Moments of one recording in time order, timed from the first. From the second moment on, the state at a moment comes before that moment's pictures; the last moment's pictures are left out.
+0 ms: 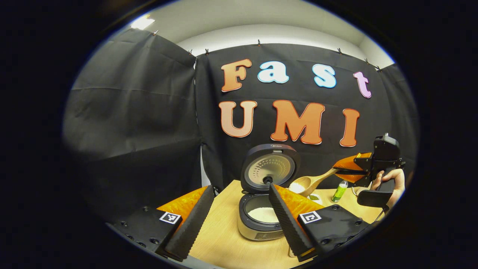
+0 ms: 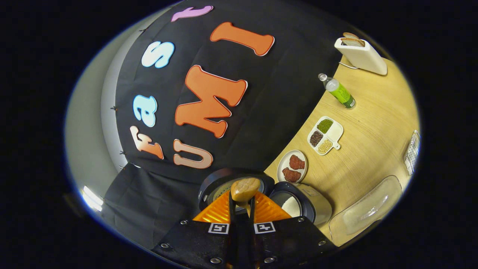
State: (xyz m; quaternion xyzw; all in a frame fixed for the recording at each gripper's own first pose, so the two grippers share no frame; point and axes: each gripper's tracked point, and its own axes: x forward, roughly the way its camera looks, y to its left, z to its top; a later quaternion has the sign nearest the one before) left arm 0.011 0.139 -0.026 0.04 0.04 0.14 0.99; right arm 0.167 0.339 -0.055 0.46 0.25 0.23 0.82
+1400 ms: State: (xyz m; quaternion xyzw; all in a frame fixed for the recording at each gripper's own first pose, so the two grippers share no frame) left arm 0.013 0.155 -0.022 0.05 0.04 0.15 0.99; right arm 0.155 0.393 -0.048 0.16 0.15 0.28 0.94
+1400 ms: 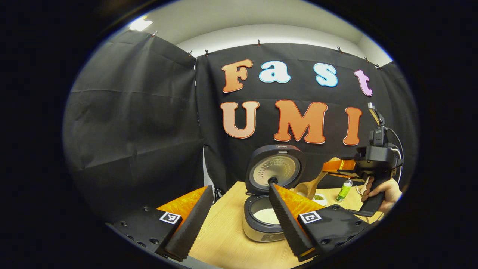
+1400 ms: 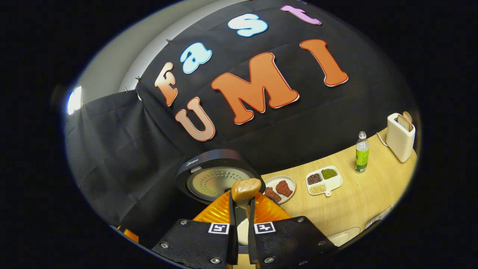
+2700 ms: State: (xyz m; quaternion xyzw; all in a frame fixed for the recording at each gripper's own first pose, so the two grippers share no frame) left arm 0.014 0.172 -0.024 0.05 0.04 0.15 0.99; right arm 0.136 0.349 -0.034 0.06 0.11 0.27 0.95
